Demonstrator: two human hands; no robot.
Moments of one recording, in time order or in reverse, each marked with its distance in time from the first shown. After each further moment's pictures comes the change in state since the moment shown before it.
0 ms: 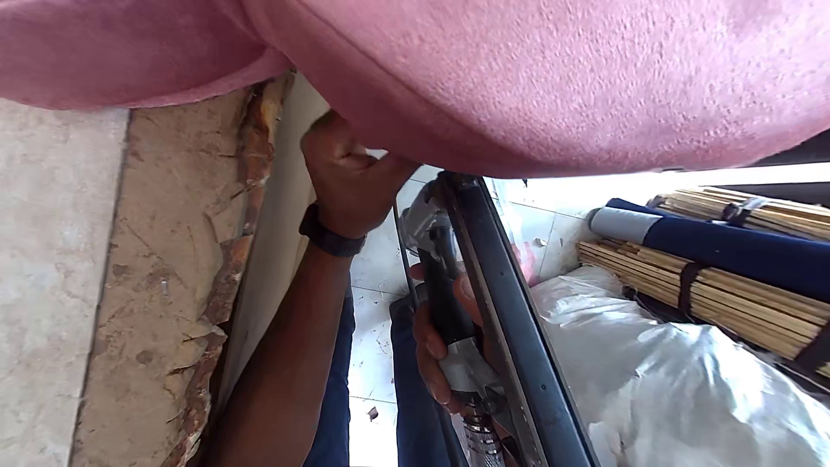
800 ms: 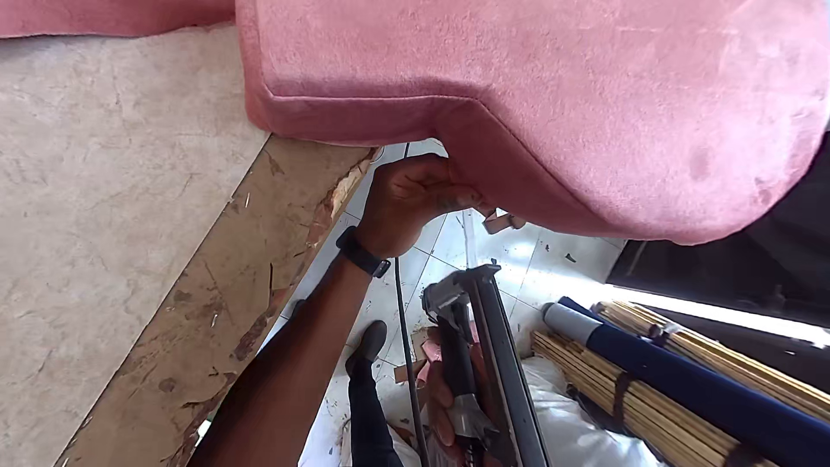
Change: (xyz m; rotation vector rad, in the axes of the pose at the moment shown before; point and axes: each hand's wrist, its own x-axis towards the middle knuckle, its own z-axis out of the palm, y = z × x) left_hand 0.034 -0.030 0.025 -0.642 -0.110 -0.321; right_hand -0.008 -0.036 -0.045 -0.051 -0.076 0.012
